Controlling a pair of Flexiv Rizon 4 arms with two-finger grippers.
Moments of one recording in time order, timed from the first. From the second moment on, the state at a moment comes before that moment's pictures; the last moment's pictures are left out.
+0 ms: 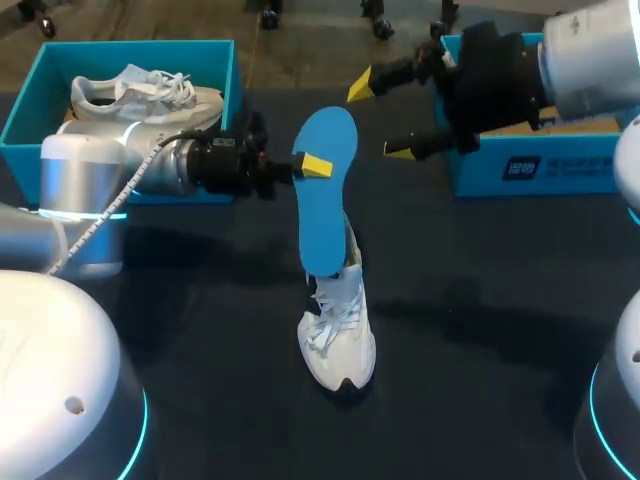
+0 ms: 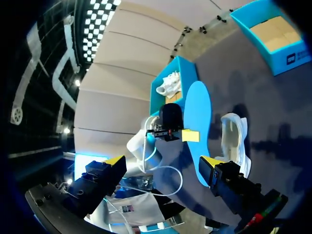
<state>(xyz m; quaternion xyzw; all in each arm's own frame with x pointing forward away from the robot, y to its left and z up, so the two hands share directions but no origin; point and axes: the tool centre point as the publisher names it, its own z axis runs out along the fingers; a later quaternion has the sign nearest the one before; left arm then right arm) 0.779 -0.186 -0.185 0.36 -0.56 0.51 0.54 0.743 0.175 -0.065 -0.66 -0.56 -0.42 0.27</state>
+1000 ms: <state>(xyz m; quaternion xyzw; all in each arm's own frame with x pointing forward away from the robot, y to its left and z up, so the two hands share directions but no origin) 0.780 -0.187 -0.187 0.36 -0.56 0.51 0.54 0.743 0.203 -0.069 -0.76 -0.61 -0.21 0.10</state>
